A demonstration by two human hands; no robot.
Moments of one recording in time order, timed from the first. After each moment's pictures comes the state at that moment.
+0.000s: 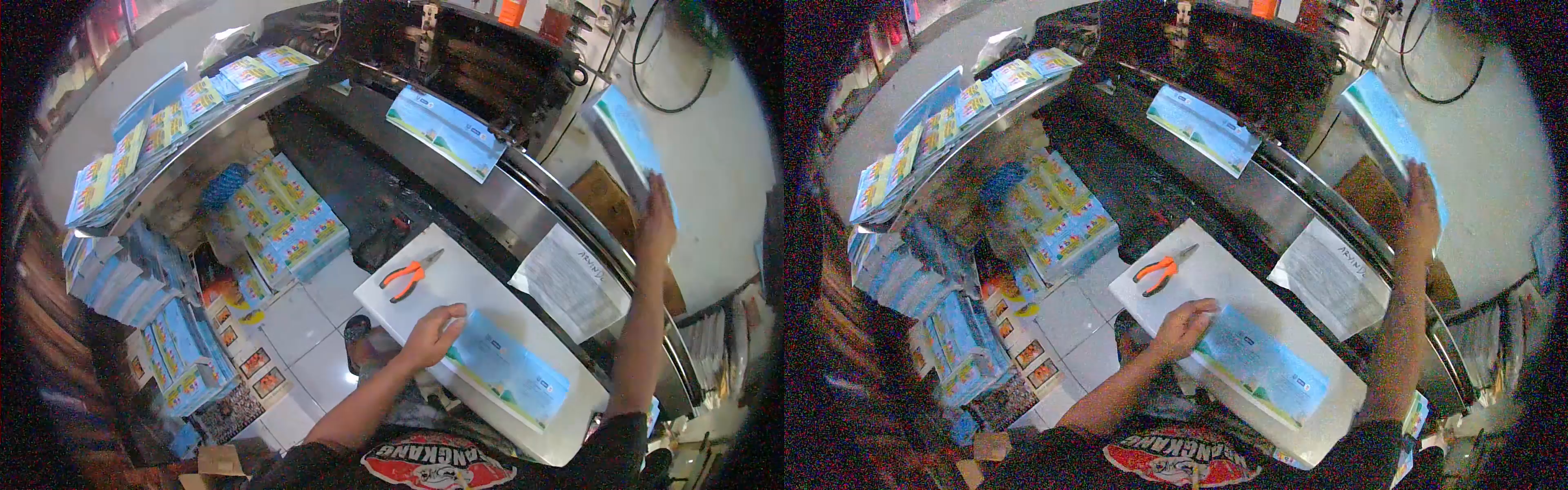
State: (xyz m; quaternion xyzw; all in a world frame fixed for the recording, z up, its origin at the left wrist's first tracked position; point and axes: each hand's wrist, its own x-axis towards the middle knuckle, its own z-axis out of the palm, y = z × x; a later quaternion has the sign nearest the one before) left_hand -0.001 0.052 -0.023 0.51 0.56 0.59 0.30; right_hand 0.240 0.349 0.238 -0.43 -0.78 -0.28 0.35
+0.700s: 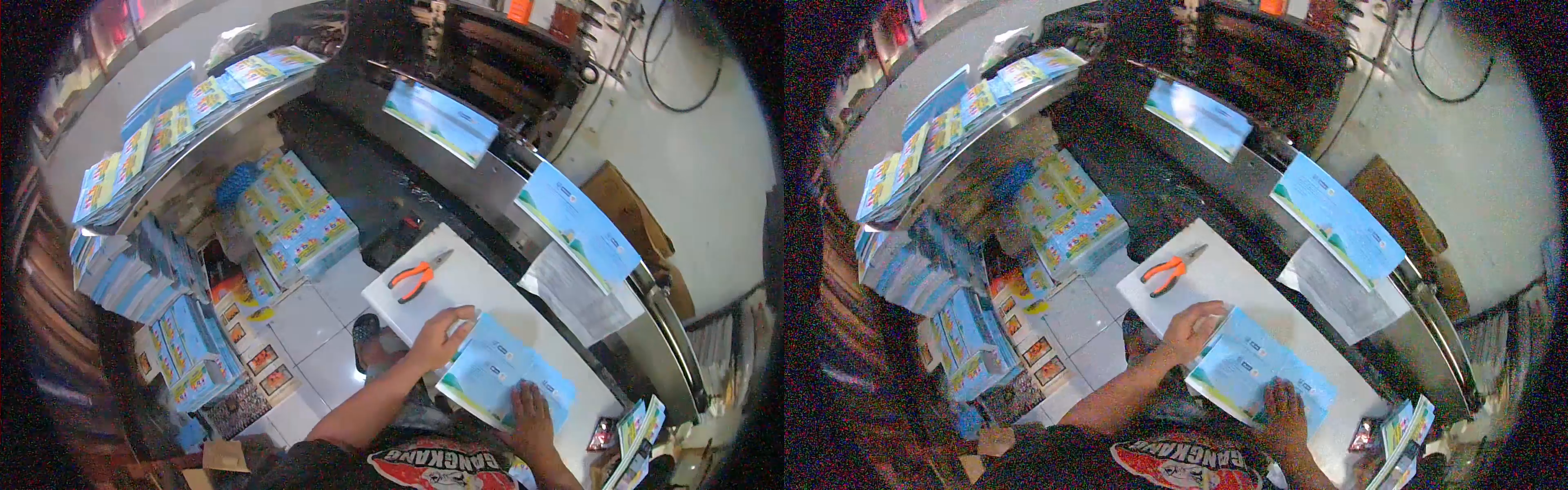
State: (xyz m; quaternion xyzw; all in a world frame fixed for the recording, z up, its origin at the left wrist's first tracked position) left_hand 0.001 0.050 -0.018 0.51 0.56 0.59 0.28; right_hand 0.294 0.039 0.057 -0.35 -0.93 0.06 -0.10
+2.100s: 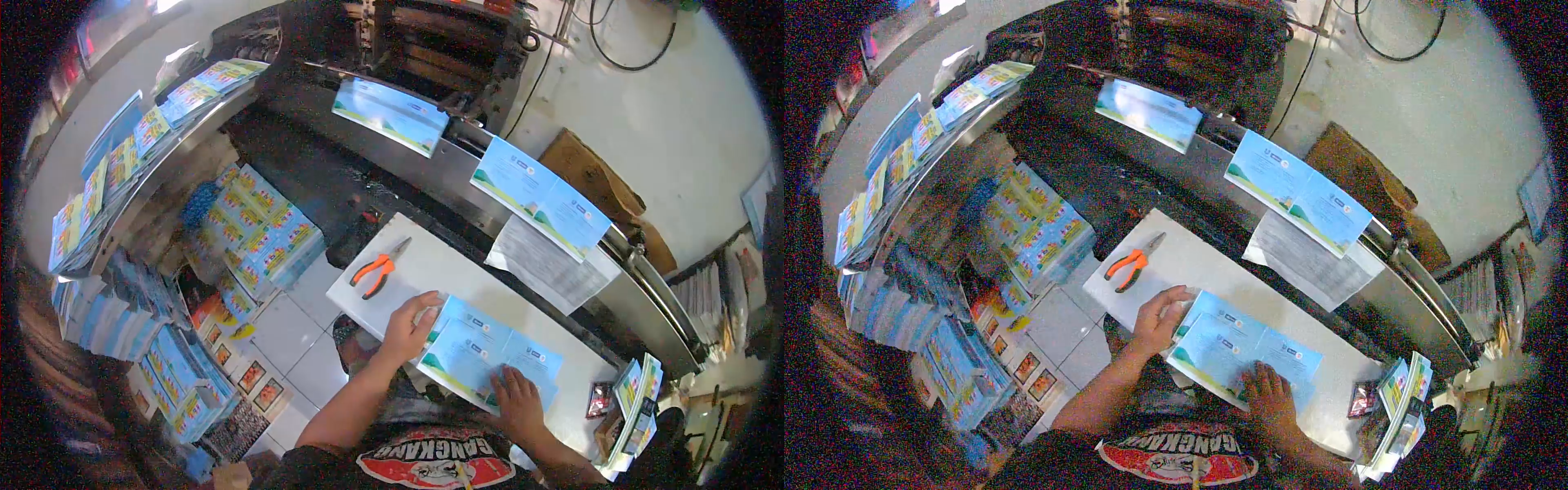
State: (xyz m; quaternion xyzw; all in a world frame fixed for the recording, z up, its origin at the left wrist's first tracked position) left_hand 0.002 0.051 -0.014 0.51 0.55 0.60 0.27; right_hand 0.301 0.029 0.053 -0.35 -0.93 0.06 -0.10
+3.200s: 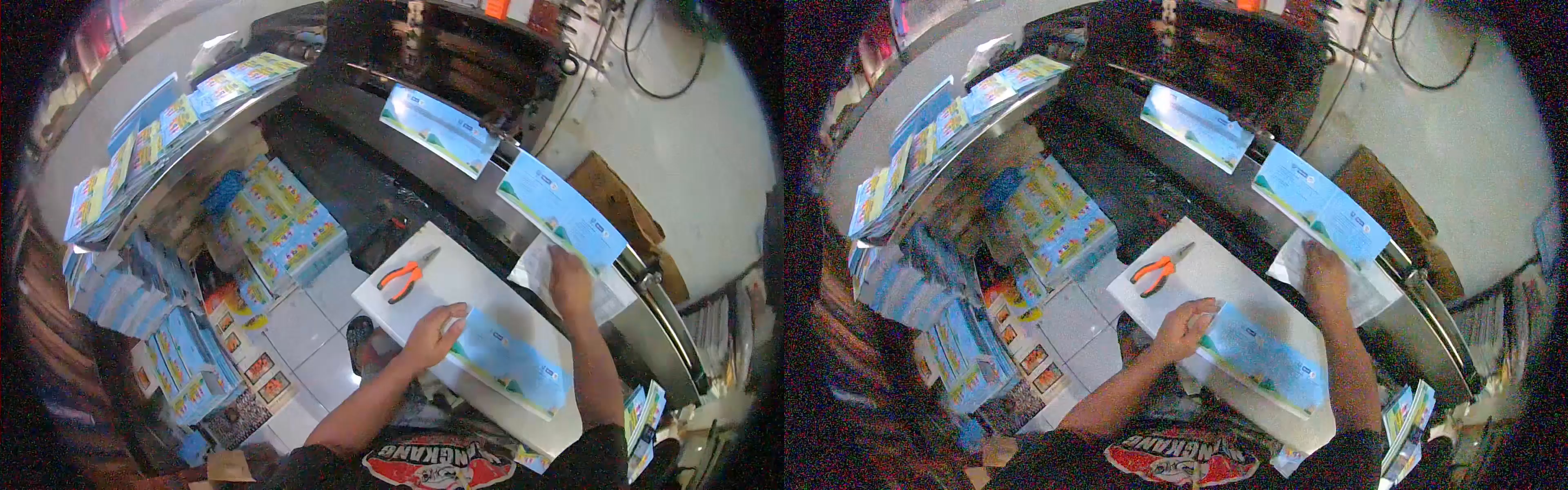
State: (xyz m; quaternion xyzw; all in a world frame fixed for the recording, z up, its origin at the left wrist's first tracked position) left_hand 0.002 0.055 -0.018 0.54 0.57 0.56 0.27; right_hand 0.204 0.264 0.103 -0.43 -0.90 -0.03 0.10
